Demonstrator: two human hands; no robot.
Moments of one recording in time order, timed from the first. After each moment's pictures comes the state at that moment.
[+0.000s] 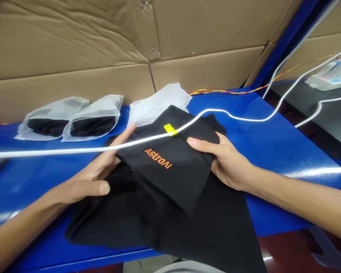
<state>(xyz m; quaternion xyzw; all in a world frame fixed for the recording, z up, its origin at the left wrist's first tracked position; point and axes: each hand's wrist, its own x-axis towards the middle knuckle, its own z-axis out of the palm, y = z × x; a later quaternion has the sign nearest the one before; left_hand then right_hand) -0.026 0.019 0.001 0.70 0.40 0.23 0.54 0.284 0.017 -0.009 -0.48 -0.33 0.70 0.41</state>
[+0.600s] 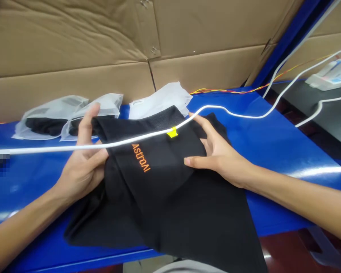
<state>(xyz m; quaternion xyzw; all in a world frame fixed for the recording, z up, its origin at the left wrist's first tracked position) -0.014 0.019 -0.009 0.60 0.43 0.43 0.51 0.288 0.023 -0.019 -0.44 -0.54 0.60 0.38</state>
